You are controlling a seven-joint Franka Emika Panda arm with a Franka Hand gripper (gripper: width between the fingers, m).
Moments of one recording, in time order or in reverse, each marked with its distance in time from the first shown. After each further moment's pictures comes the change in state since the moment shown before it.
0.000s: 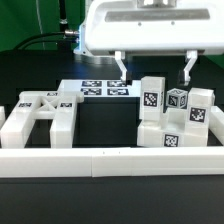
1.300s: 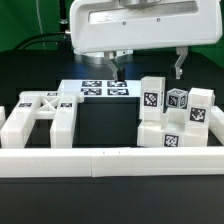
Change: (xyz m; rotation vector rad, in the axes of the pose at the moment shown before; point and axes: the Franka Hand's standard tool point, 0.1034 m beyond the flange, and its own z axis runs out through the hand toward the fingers) arm -0.006 0.010 0.000 0.059 -0.495 0.114
